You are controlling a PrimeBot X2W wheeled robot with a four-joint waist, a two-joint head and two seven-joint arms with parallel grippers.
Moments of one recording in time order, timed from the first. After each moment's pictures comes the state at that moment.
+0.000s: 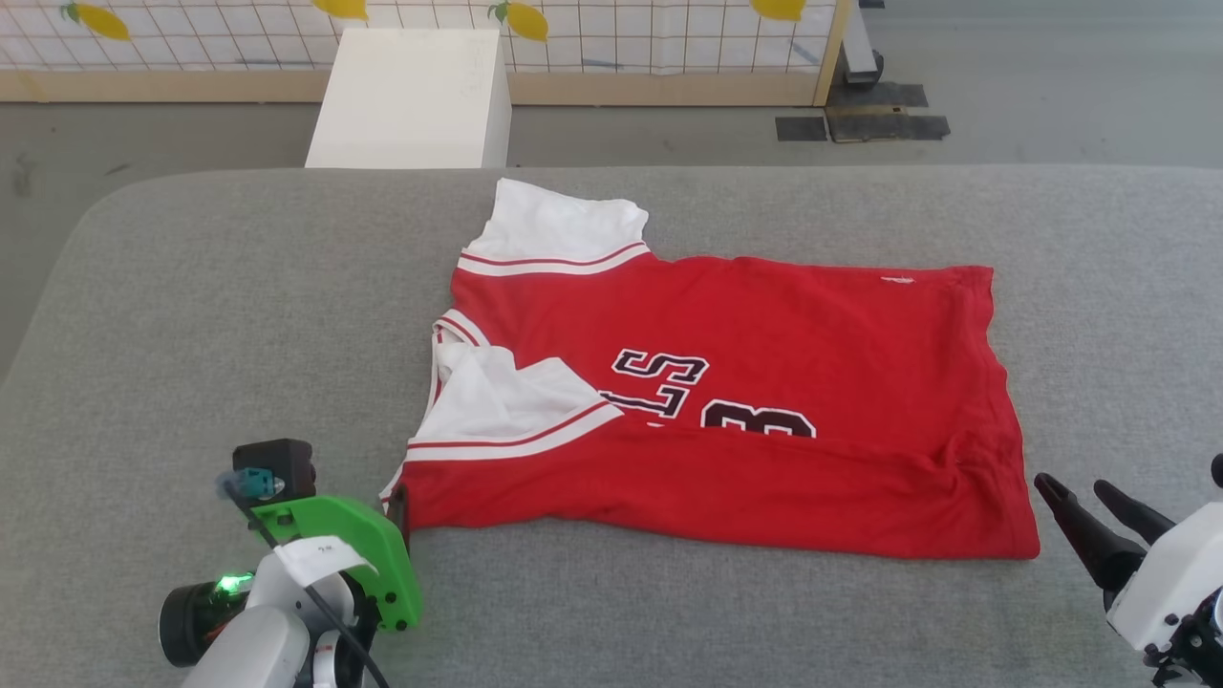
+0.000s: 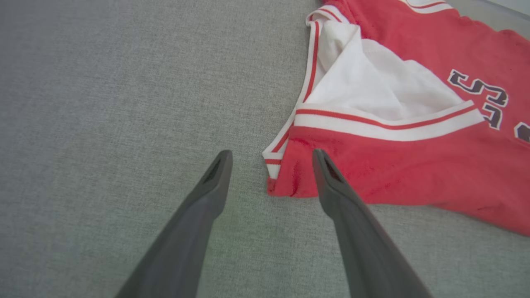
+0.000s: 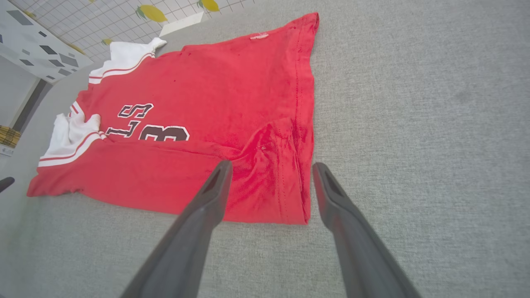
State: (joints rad) left arm -0.17 0.39 -0.40 0.11 -0.66 0.35 0.29; right arm 0.03 -0.33 -0.13 -0.03 0.67 0.13 0.54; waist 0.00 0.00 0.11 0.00
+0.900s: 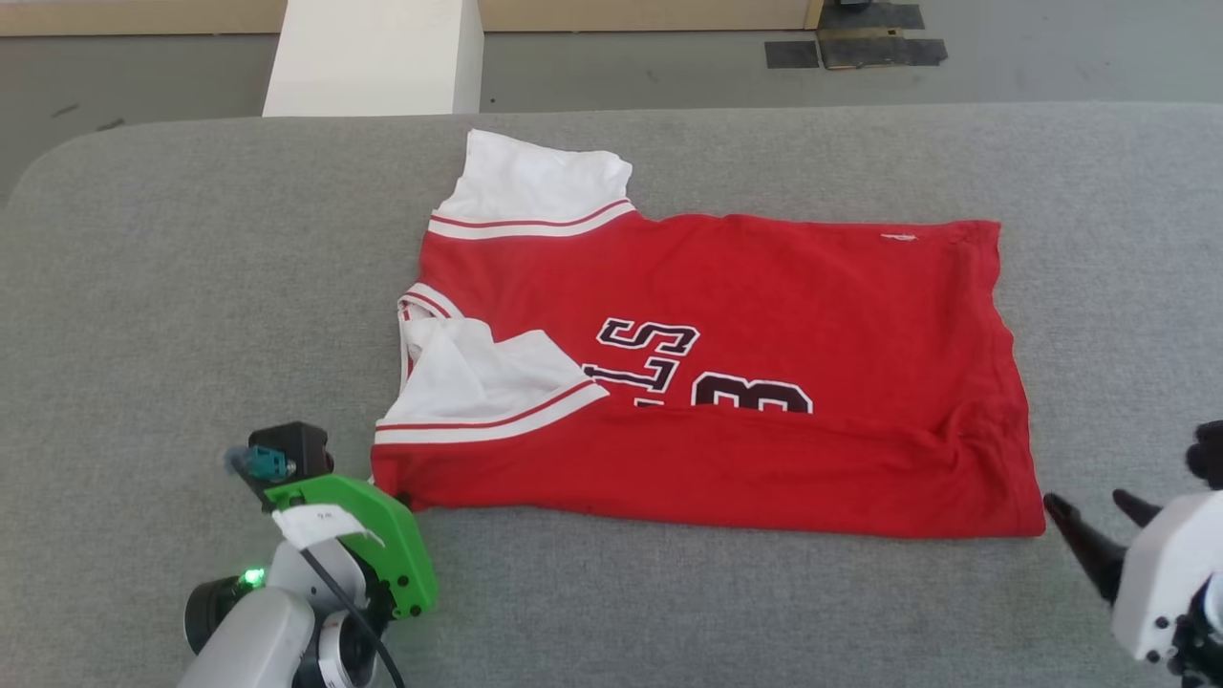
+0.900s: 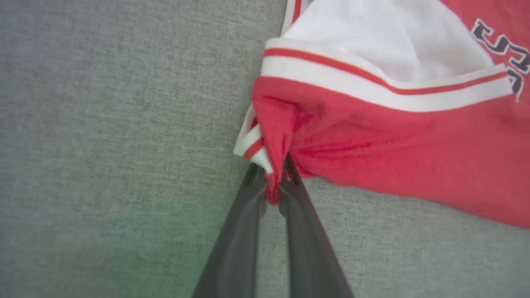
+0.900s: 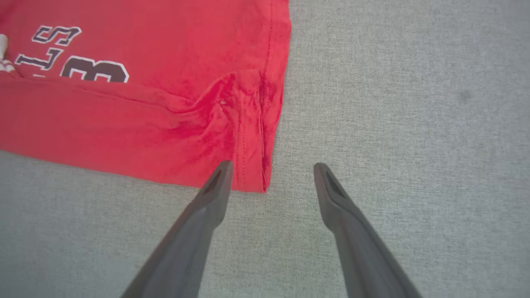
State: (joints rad) left arm -0.20 0.37 -0.40 0.12 -0.74 0.35 0.42; right arm 0.03 -0.35 -0.14 -0.14 0.47 0.13 0.72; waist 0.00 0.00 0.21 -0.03
